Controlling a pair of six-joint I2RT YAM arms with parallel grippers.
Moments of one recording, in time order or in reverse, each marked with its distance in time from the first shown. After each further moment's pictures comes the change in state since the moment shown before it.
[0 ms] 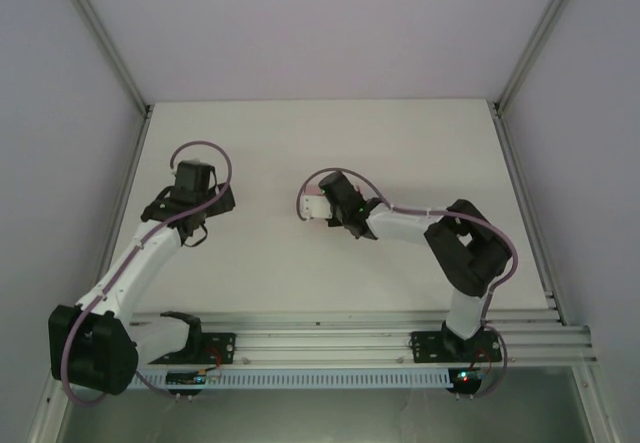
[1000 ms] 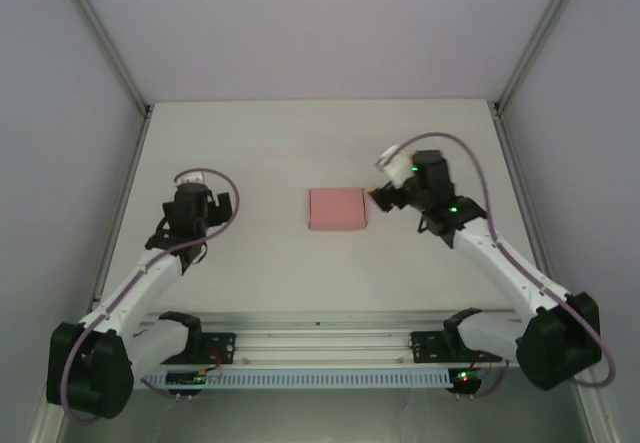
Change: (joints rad) left arm 0.002 -0.123 -0.320 0.442 -0.081 0.214; right arm -0.396 -0.654 -0.168 -0.258 -0.261 0.698
